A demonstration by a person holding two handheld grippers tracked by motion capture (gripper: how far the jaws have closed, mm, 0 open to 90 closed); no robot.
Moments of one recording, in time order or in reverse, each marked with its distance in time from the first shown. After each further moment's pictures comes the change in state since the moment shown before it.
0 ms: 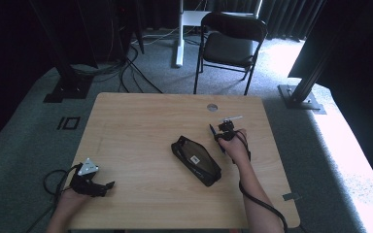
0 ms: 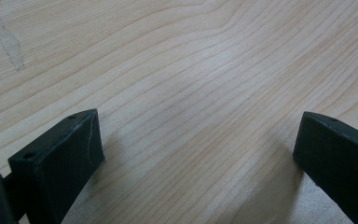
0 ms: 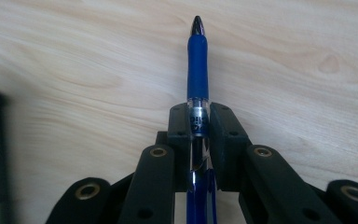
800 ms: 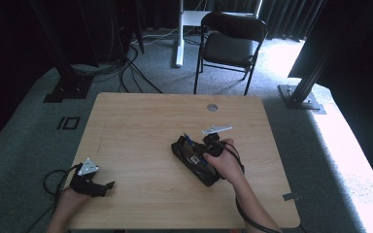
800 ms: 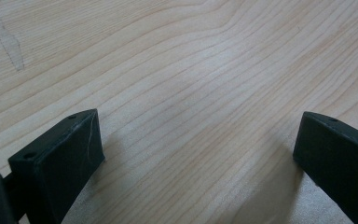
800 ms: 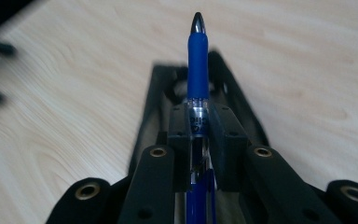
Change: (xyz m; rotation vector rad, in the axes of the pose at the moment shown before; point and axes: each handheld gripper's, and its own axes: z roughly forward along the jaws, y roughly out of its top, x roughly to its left) left arm 0.000 0.000 0.000 0.000 0.000 0.000; right arm 0.095 -0.020 -0.075 -0.087 0.257 -0.169
